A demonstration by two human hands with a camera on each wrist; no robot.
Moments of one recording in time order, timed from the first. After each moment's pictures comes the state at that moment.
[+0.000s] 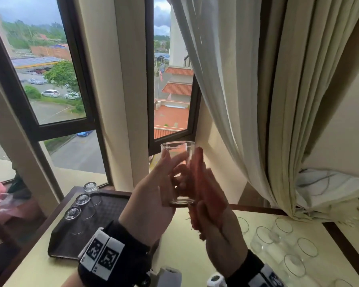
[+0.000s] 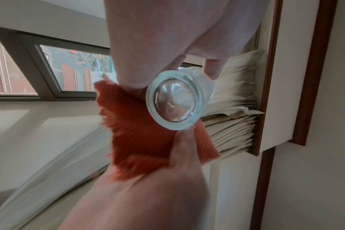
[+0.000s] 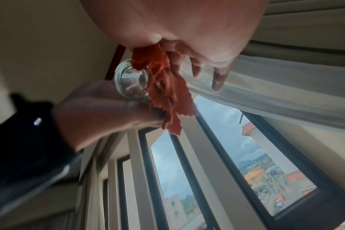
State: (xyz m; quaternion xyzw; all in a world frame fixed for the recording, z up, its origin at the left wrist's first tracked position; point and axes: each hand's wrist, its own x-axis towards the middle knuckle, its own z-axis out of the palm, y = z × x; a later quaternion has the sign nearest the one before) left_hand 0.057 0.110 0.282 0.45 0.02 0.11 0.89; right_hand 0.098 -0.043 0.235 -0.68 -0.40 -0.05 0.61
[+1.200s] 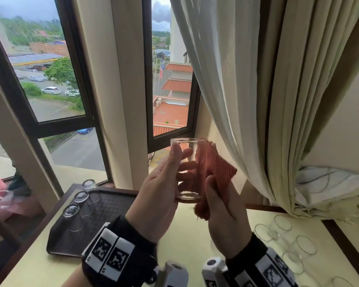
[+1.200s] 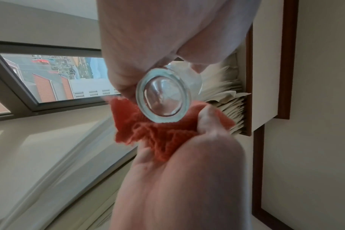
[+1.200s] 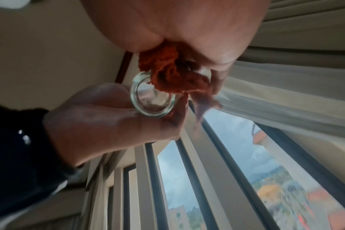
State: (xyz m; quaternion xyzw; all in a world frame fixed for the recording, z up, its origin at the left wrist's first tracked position) left_hand 0.065 0.094 0.292 0.54 0.06 0.15 0.83; right_hand 0.109 -0.039 0.259 -0.64 -0.29 0.02 0.71
